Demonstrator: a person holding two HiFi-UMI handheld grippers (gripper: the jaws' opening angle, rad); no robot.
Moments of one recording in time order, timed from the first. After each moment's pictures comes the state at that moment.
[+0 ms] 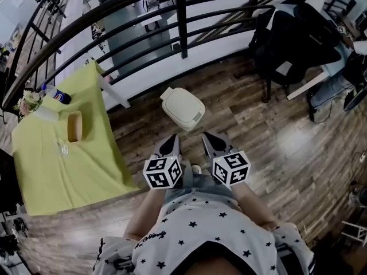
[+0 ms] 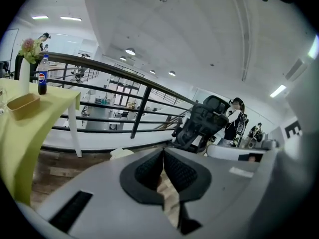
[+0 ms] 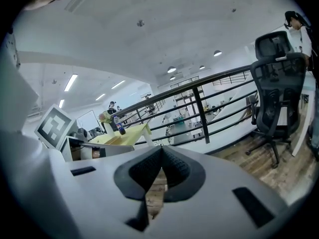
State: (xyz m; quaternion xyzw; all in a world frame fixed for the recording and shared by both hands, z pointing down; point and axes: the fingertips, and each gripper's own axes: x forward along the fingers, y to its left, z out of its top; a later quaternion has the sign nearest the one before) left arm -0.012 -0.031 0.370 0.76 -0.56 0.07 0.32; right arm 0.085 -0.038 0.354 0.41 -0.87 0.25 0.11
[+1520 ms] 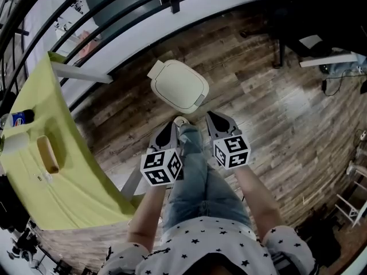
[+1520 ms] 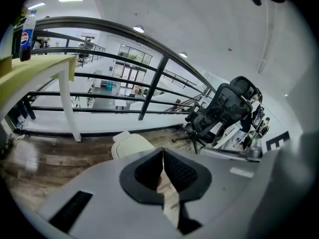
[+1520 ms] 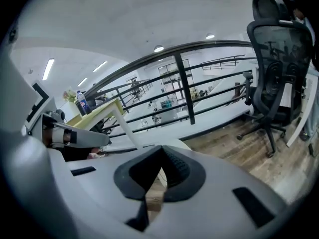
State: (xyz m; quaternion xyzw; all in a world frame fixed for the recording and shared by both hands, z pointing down) left arm -0.040 -0.173 0.557 0.71 -0.55 0.14 0.41; right arm 0.080 -0.200 0.576 0.45 -0.82 0.29 0.21
